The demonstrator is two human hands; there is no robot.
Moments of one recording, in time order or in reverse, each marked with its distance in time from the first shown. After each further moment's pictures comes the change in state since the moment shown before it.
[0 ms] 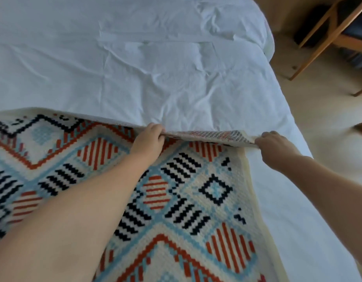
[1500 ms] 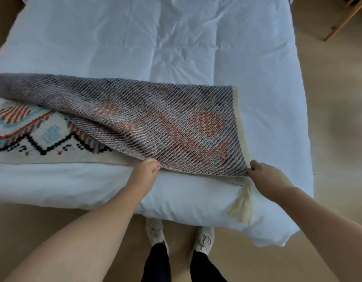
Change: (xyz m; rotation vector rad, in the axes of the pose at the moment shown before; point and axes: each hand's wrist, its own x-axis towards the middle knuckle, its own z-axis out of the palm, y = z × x) left_hand -0.462 0.085 0.117 -0.081 -0.130 -0.341; right_hand -0.360 0.022 0.180 -0.242 -0.222 -0.365
